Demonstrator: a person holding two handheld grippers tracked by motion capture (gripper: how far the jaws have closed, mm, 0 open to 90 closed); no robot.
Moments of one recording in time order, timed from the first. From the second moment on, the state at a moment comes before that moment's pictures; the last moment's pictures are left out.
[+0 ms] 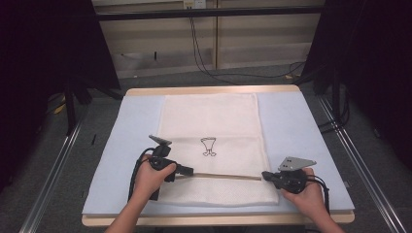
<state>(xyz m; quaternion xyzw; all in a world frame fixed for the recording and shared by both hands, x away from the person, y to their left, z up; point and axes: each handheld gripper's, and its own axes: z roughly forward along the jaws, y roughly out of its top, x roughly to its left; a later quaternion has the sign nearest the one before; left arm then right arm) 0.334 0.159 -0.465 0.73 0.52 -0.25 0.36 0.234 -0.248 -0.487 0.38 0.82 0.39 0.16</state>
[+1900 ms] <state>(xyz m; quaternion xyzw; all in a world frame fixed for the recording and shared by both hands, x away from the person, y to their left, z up) 0.335 0.195 -0.464 0.72 0.54 -0.25 0.36 0.235 -0.248 -0.487 0.39 0.82 0.40 0.15</state>
